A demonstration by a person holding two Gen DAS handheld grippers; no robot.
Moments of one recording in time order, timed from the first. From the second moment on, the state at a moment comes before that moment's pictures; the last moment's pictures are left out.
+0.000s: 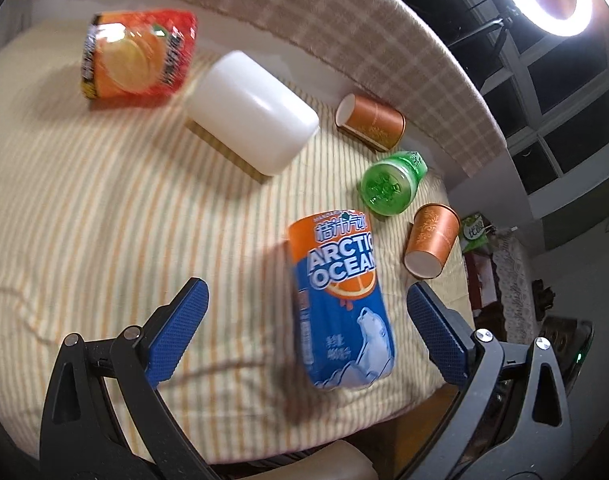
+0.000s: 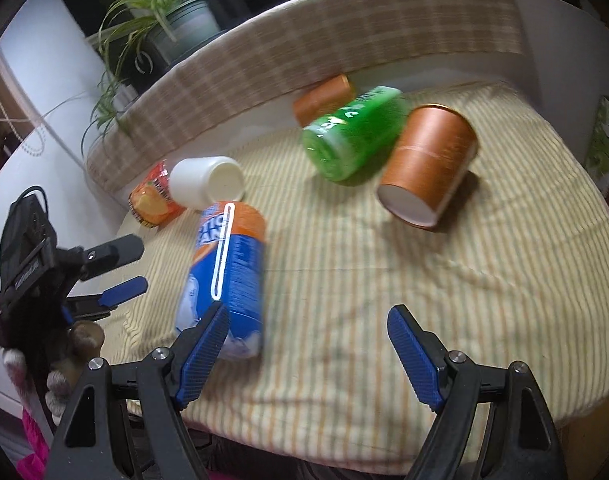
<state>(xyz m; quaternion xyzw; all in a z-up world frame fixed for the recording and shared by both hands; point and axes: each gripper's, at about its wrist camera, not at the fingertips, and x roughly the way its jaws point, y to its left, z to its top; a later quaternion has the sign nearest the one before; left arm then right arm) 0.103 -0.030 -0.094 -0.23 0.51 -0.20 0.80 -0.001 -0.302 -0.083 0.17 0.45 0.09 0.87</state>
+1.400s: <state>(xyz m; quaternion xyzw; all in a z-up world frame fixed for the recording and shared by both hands) 0.143 -0.079 -0.128 -0.23 0.56 -0.21 0.77 -0.009 -0.324 -0.095 0.19 0.45 0.06 0.87</state>
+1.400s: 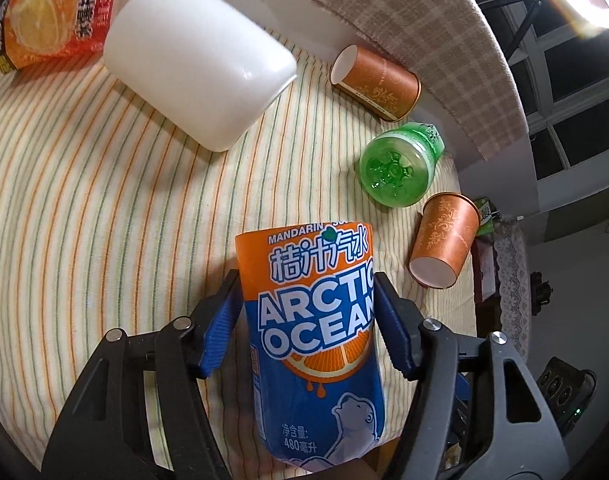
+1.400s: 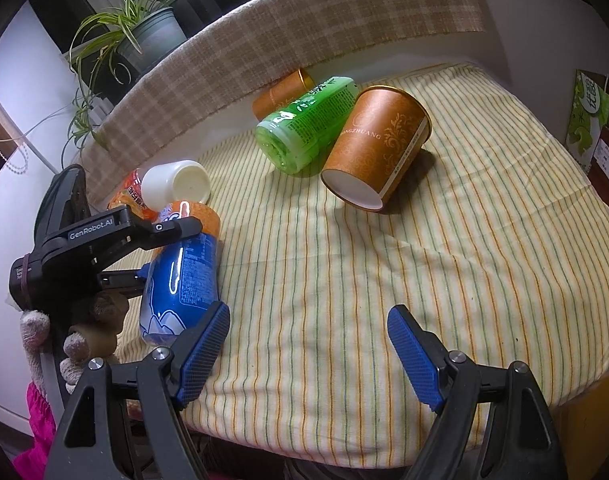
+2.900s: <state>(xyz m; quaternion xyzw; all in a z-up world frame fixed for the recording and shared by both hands) 0.093 -0.102 -0.058 -0.06 0.42 -0.19 0.89 -0.015 -0.320 -0.087 0.19 0.44 0.06 0.87</state>
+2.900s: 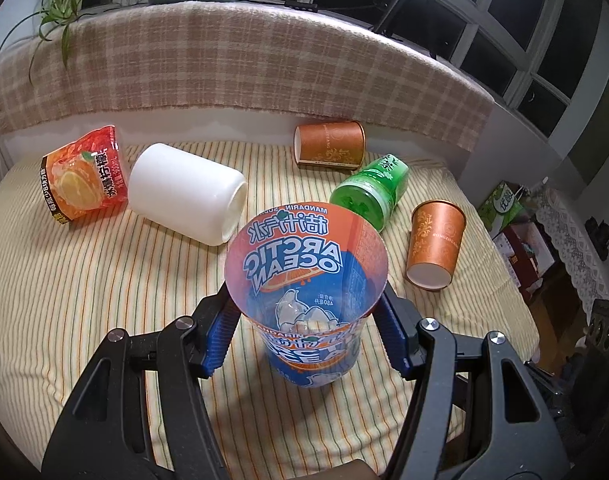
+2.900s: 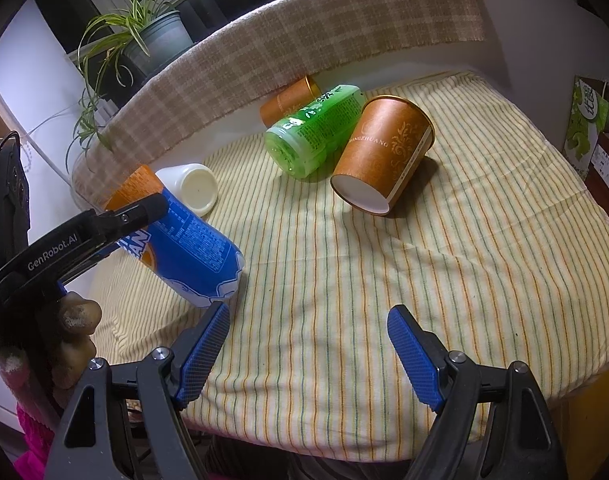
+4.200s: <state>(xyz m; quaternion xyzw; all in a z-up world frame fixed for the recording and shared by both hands) 0.067 -0.101 -0.063 -0.06 0.44 -0.24 0.87 -0.020 -0.312 -0.073 0.16 0.43 0.05 0.89</state>
